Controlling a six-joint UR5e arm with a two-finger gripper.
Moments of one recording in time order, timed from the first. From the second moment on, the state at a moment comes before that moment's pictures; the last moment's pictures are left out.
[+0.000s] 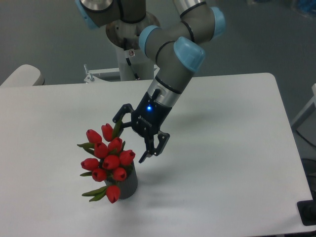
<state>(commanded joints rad) 2.49 -1.83 -1.84 -0.72 0.78 1.06</state>
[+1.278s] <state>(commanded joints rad) 2.45 -1.90 -1.78 -0.68 0.72 1.07</state>
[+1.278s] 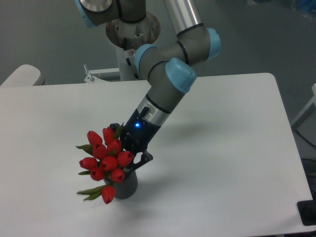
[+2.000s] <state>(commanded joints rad) 2.50 -1.85 -1.77 -0.68 0.62 1.03</state>
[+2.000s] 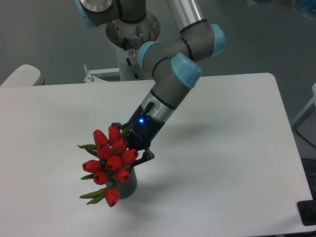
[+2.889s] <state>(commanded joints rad) 2.55 -1.77 -1.63 -0.69 0.53 0.79</state>
